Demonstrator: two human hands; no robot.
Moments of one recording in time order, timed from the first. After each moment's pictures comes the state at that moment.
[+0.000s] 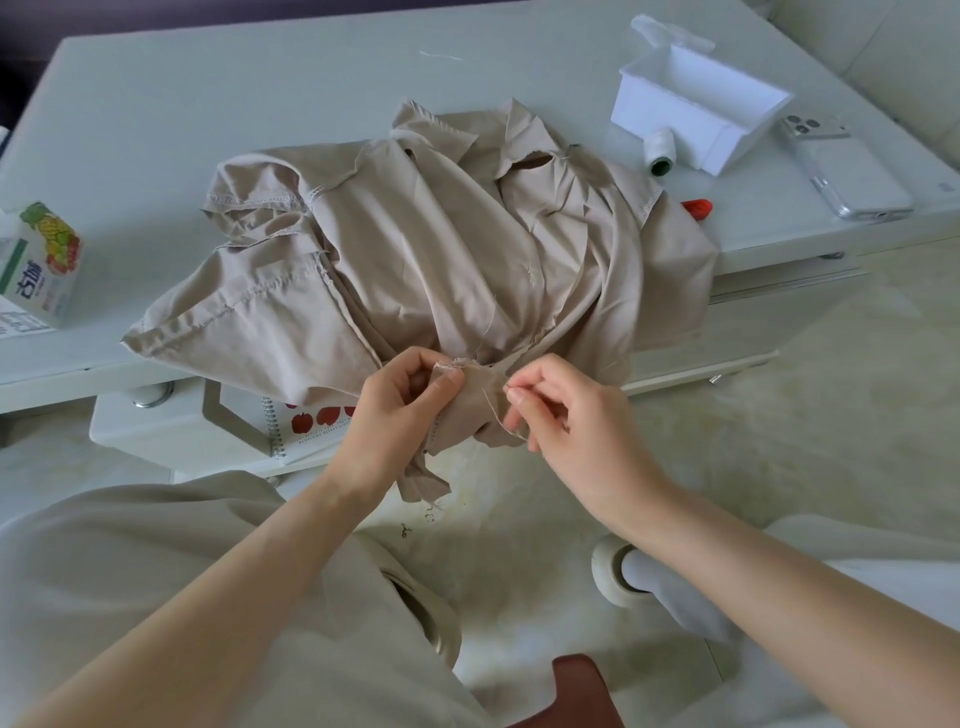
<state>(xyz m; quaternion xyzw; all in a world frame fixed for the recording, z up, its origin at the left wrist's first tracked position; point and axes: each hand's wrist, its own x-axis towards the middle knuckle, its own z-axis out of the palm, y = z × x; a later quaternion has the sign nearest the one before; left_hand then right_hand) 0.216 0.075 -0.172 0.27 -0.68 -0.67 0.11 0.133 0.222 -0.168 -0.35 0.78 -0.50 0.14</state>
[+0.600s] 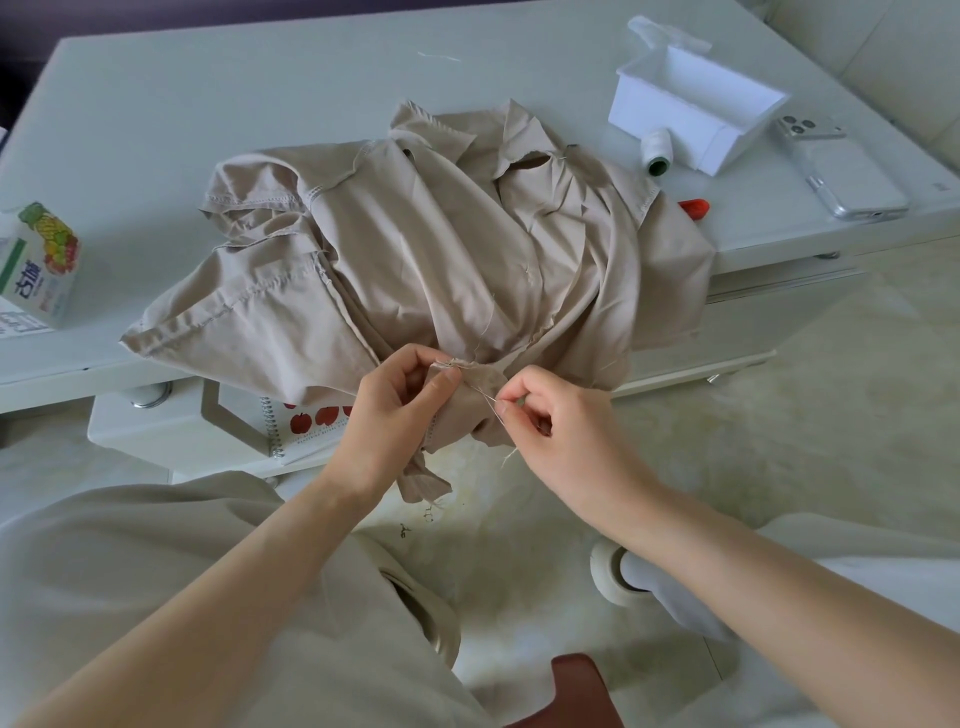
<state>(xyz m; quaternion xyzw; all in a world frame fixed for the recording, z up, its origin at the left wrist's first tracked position) 0.217 0.075 -0.172 0.26 -0.68 -0.67 0.13 0.138 0.219 -0.166 -0.36 0.81 -0.44 0.14</state>
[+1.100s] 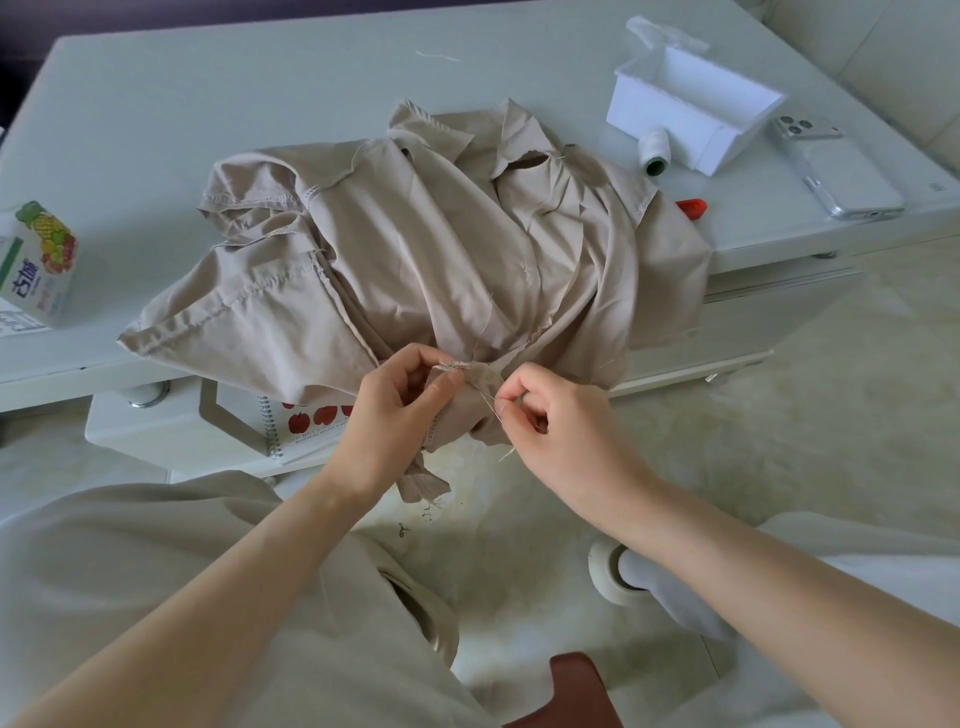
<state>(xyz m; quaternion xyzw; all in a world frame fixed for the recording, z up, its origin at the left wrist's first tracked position) 0.216 0.078 -0.172 0.25 -0.70 -0.65 0.13 0.135 0.218 -0.168 -0.36 0.82 -0.43 0.13</state>
